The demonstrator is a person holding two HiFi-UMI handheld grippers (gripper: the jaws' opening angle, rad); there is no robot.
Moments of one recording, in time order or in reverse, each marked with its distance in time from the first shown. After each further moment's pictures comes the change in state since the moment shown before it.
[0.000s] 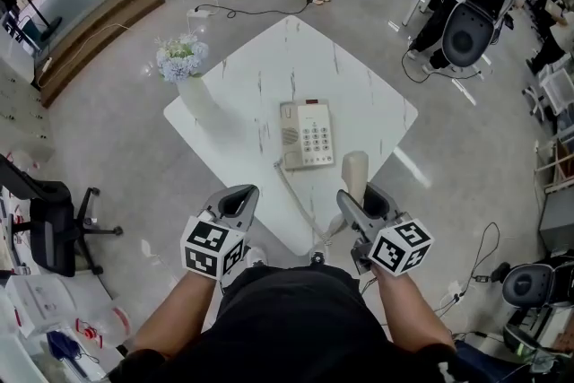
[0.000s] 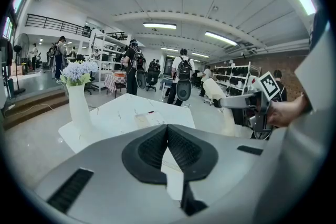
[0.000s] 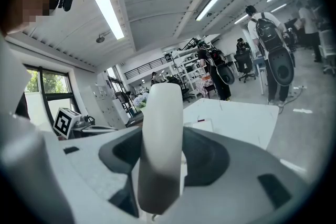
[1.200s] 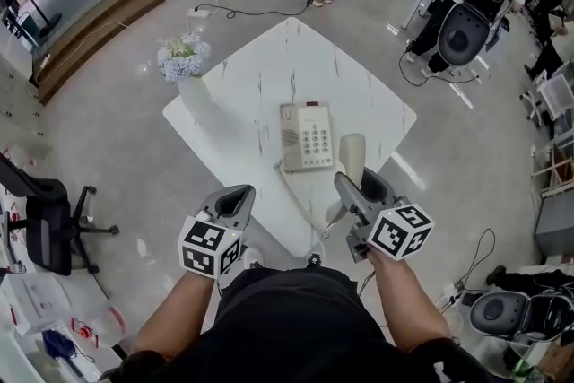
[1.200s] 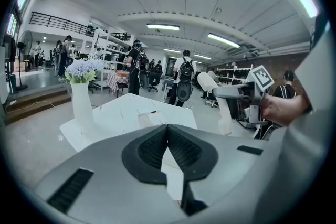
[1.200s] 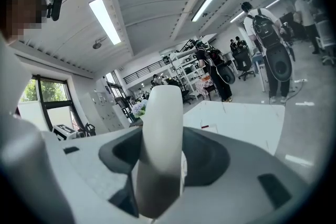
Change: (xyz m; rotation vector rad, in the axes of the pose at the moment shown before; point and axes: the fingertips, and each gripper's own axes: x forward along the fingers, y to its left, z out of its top) left arm -0.001 0.012 -0.002 -0.029 -0.015 0.014; right arm 0.027 0.000 0.033 0.053 -0.031 0.014
